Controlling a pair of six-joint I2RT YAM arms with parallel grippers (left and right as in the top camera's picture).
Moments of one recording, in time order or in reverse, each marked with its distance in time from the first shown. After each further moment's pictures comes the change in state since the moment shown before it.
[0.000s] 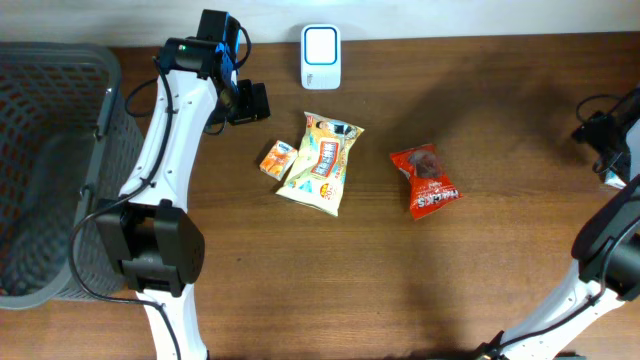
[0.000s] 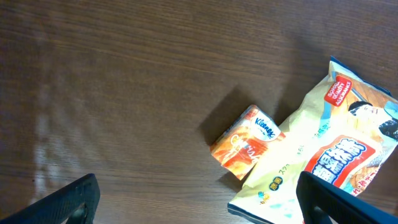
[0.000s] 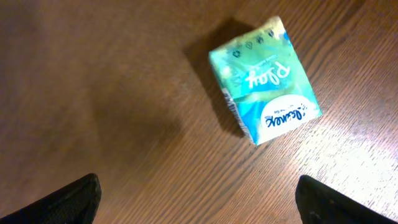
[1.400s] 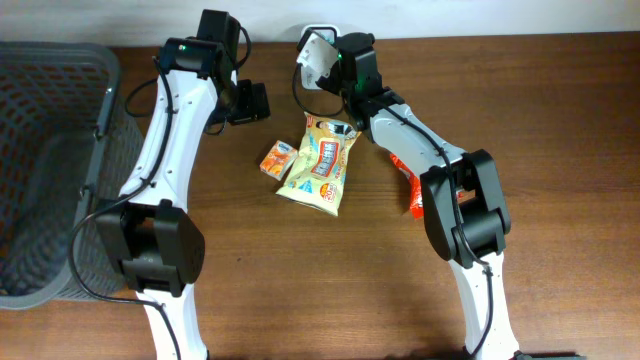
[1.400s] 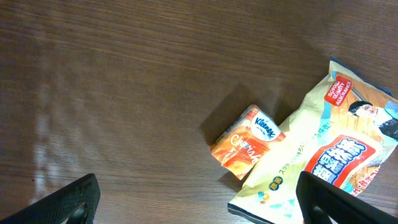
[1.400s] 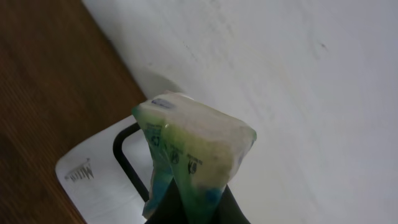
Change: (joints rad) left arm 0.000 0.000 0.000 0.000 0.000 0.000; right arm 0.968 0.209 0.059 0.992 -0.122 -1.161
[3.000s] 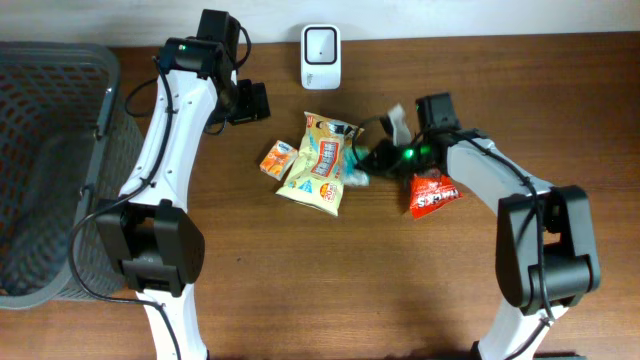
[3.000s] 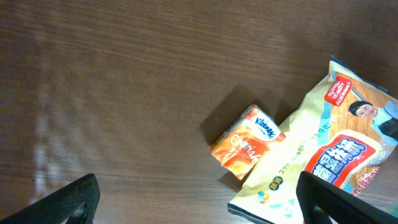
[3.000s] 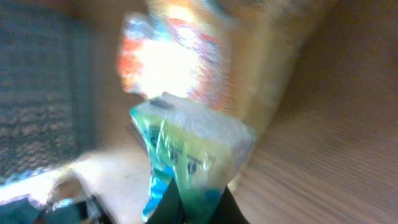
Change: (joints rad) left arm 0.000 0.000 0.000 0.000 0.000 0.000; right arm -0.240 -0.412 -0.591 -0.503 -0.976 1.118
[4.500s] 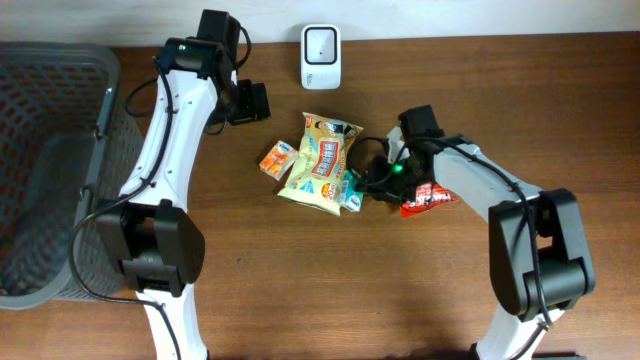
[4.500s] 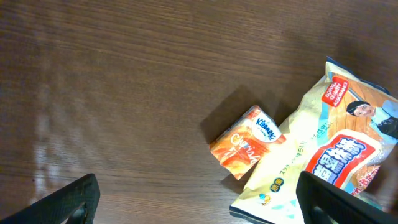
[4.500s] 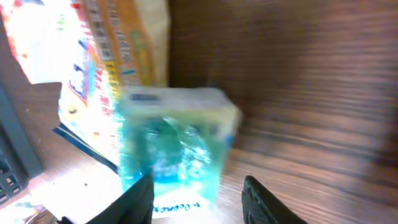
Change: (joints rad) left arm 0.000 0.000 0.000 0.000 0.000 0.000; right arm 0.093 -0.017 -0.041 -0.234 0.368 0.166
